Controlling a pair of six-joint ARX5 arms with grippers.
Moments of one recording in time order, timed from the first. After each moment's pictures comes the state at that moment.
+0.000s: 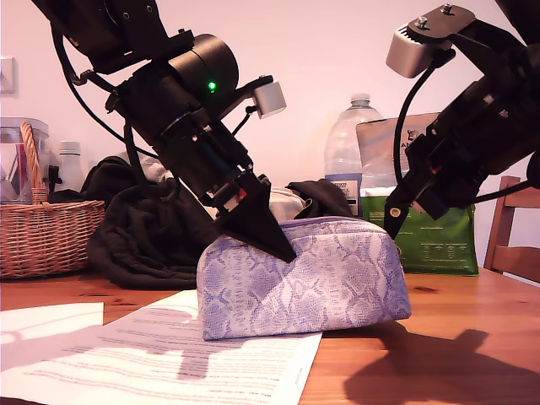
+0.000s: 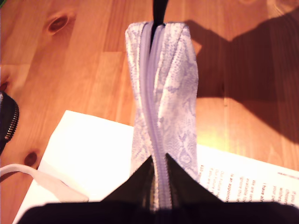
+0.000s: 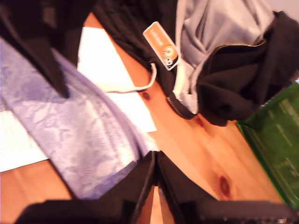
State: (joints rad) left arm -0.64 1.82 1.17 -0.30 0.41 0.74; right arm 0.56 1.20 0.44 0.32 0.08 -0.59
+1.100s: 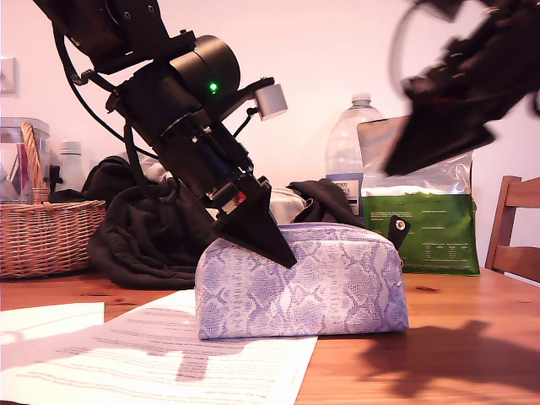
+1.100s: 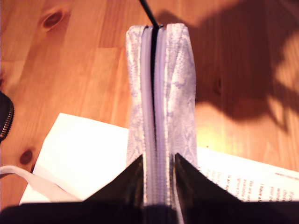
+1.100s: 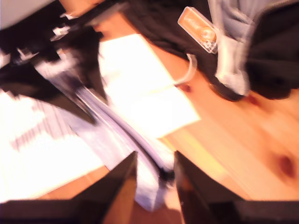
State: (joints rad) left arm -0.65 1.82 1.17 -0.31 0.41 0.75; right arm 0.36 1.19 0.74 -0.25 -0.31 -0.40
